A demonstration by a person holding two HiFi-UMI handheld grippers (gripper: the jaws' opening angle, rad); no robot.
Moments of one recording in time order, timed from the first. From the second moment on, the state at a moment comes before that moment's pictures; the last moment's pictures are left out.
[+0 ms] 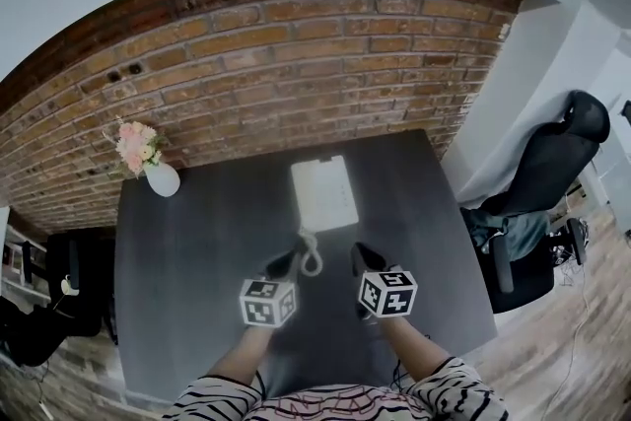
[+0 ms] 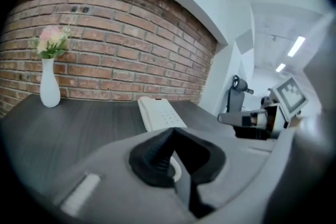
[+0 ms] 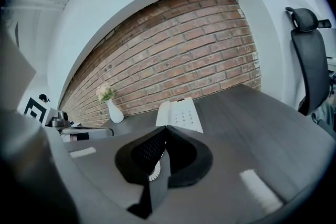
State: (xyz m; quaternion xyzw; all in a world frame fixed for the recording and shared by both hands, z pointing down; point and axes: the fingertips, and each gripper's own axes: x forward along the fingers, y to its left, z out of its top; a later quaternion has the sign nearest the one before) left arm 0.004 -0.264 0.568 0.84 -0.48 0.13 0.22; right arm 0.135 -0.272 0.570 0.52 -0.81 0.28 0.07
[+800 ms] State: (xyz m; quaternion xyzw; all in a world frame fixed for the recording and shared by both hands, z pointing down) left arm -0.074 -0.121 0.554 0.87 -0.43 0.13 0.21; right arm 0.064 -0.117 0.555 0.58 -0.77 0.26 0.05
